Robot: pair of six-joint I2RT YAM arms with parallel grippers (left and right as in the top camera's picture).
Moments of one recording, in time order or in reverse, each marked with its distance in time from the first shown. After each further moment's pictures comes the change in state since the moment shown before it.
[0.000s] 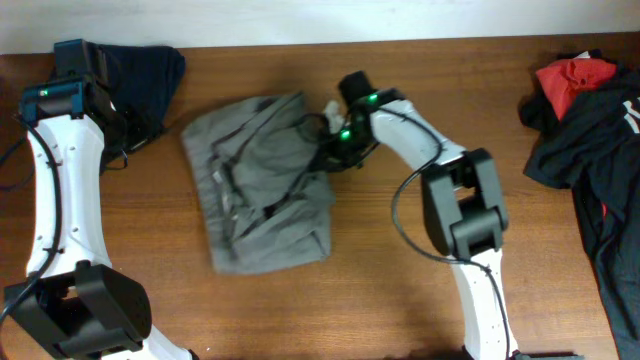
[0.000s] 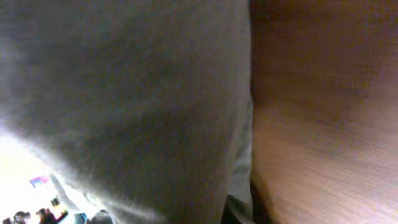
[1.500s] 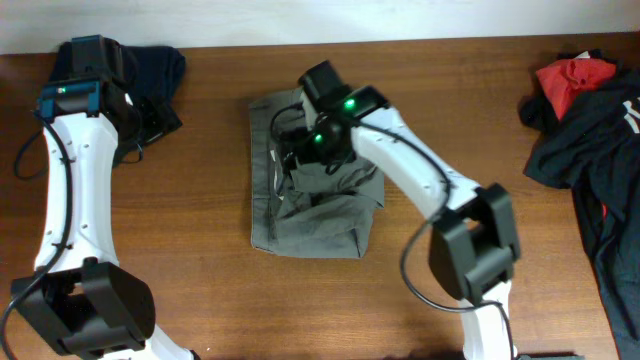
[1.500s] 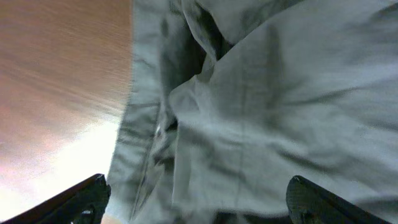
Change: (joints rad) left arm -0.047 0.006 -0.015 0.069 0.048 -0.003; right arm 0.216 -0.226 -0.001 -0.038 0.478 -0.010
